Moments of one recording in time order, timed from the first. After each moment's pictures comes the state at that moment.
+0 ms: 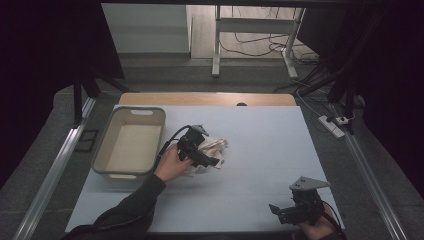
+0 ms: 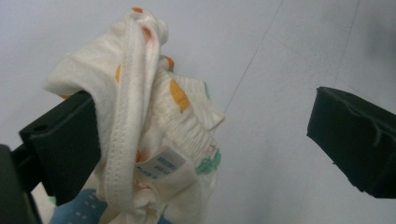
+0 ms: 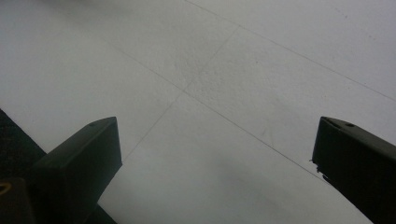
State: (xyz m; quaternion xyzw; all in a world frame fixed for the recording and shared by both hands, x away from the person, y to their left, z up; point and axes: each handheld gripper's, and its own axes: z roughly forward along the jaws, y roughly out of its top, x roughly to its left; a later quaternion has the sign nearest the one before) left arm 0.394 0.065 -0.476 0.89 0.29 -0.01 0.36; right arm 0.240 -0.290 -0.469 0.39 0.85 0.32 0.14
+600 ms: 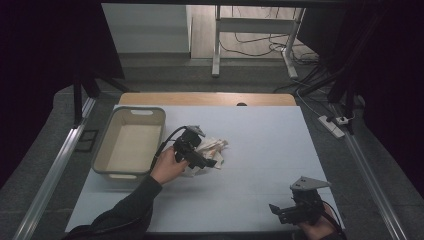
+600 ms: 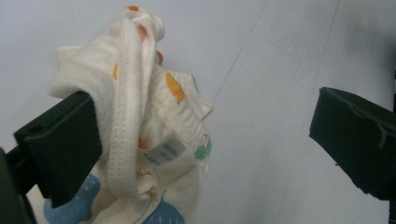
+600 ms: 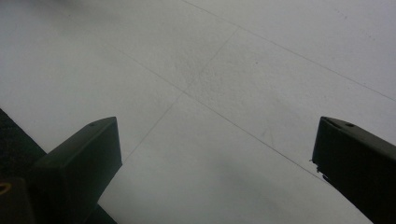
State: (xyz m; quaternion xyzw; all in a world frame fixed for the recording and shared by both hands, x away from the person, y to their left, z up) left arm 0.387 0.075 -0.472 0.89 0.28 -0.03 0.37; right arm 0.240 -0.290 -0.469 0.40 0.85 0.32 0.14
